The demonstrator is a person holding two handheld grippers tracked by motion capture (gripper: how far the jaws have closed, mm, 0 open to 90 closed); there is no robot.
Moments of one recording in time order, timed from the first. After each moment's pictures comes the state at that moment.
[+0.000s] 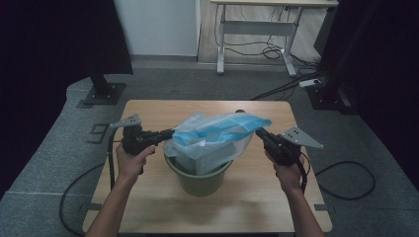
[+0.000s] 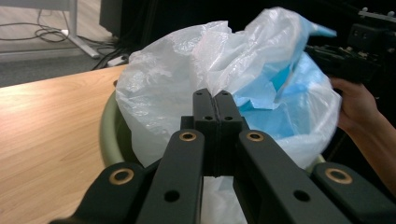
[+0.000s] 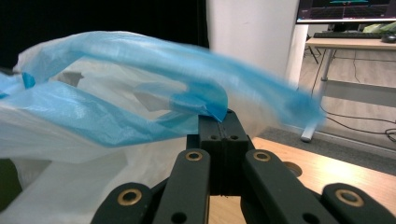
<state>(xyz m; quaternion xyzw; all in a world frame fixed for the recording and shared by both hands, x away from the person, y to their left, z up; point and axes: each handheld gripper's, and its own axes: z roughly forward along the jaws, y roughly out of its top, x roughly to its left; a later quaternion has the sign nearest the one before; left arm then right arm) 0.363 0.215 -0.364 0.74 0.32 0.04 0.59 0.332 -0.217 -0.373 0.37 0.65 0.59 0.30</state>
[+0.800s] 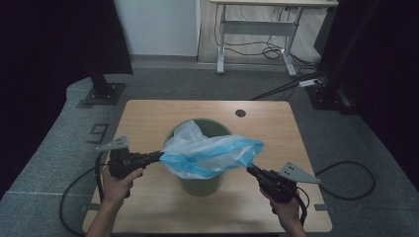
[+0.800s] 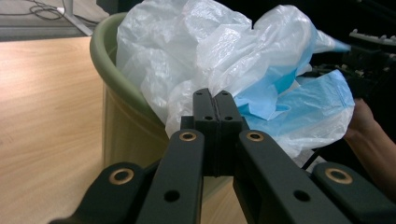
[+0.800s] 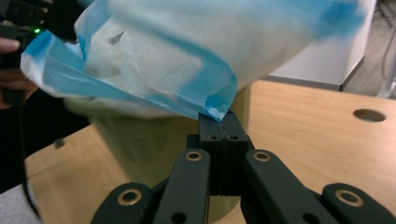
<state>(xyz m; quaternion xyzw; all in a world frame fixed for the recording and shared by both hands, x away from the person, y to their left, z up) 0.310 0.246 -0.390 0.74 0.34 0.02 0.58 0.263 -0.210 -0.429 0.35 0.68 0.61 0.19</state>
